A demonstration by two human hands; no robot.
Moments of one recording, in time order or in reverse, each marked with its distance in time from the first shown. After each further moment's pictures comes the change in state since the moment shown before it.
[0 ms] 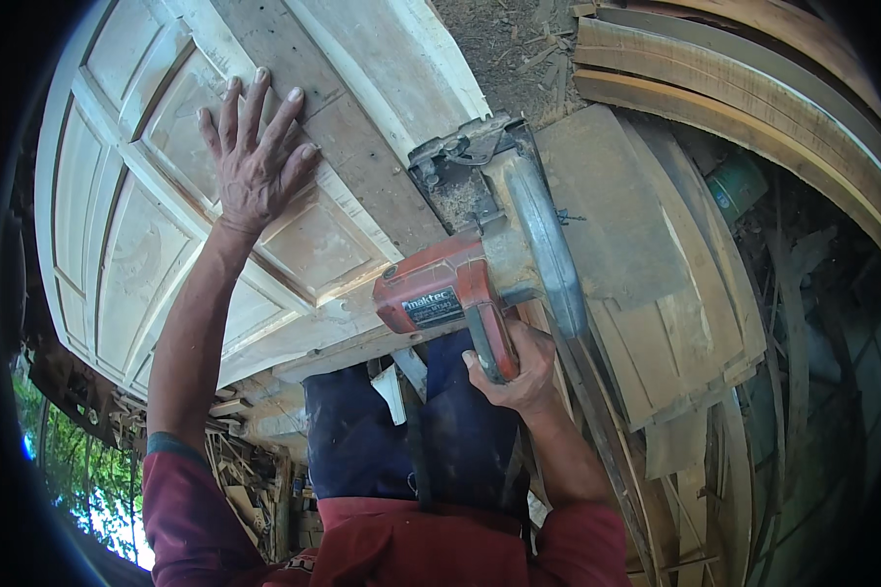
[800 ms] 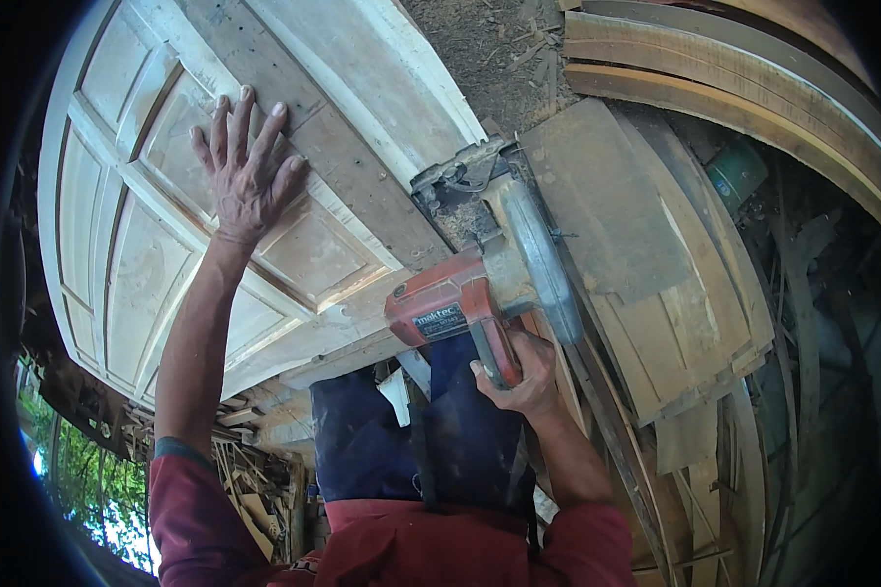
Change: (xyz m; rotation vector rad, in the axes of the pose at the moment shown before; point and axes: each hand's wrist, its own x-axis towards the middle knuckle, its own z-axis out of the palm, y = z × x) left_hand 0.000 -0.002 0.000 0.014 -0.019 0.001; right_hand -0.025 0.018 -0.003 -0.004 -0.019 0.022
